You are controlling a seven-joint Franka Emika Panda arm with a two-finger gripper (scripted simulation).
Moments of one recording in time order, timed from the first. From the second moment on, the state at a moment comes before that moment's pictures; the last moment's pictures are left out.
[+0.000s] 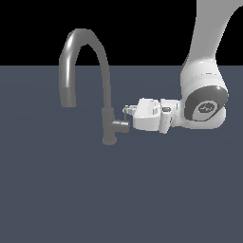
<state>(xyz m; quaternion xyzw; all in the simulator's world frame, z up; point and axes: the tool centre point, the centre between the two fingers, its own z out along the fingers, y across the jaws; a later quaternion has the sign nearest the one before) 0.006 -0.017 0.145 -0.44 0.56 0.44 0.55</state>
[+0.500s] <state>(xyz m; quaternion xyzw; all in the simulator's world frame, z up) -0.014 -0.012 0.147 -0.44 0.56 0.43 0.56</state>
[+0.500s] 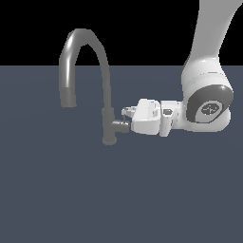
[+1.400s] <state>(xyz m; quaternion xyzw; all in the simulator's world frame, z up) -0.050 -0.003 0.130 -0.45 0.55 0.43 0.57</state>
